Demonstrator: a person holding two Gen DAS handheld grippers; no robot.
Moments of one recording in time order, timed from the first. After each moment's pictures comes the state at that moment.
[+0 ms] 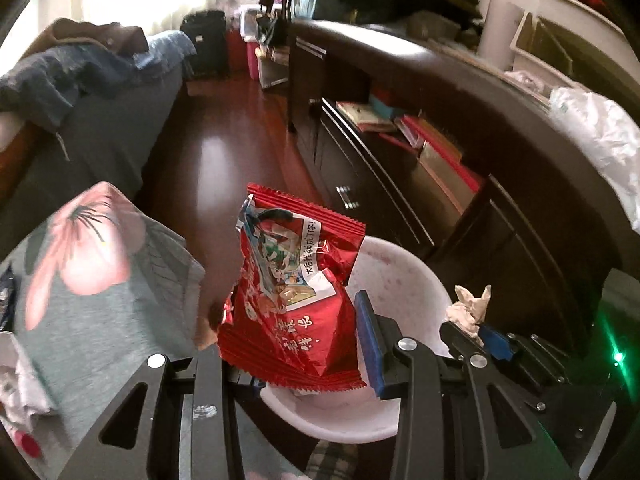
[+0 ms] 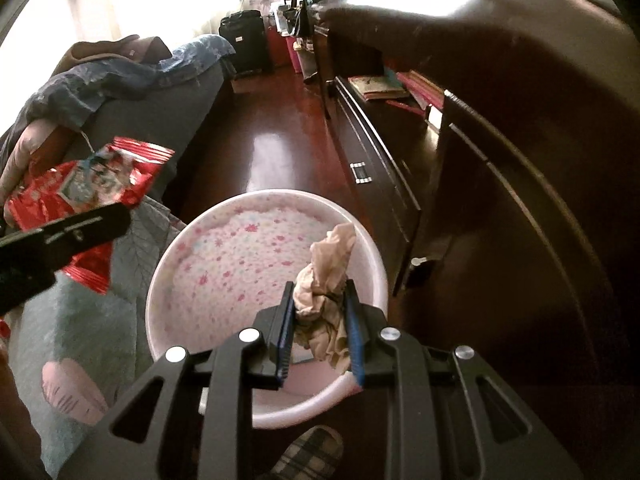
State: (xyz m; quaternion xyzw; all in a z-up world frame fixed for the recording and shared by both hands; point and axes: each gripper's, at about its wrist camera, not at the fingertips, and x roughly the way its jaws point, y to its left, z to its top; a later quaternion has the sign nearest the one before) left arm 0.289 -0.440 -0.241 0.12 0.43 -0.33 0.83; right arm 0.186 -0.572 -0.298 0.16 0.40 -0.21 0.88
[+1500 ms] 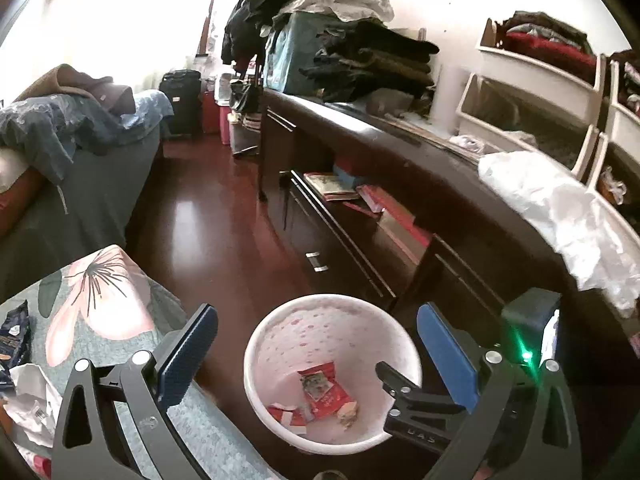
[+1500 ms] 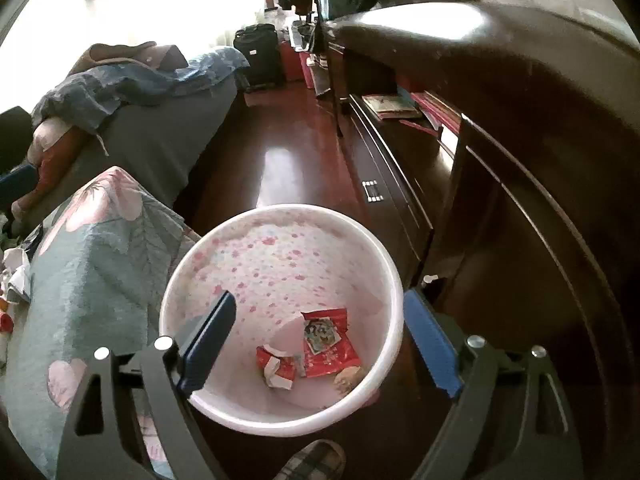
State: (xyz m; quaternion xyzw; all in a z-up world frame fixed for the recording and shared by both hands) left arm 0.265 -0.391 -0.185 0.06 0.31 -0.41 0.85; right arm 0.181 -0.556 -0.284 0.14 0.37 -0.20 0.90
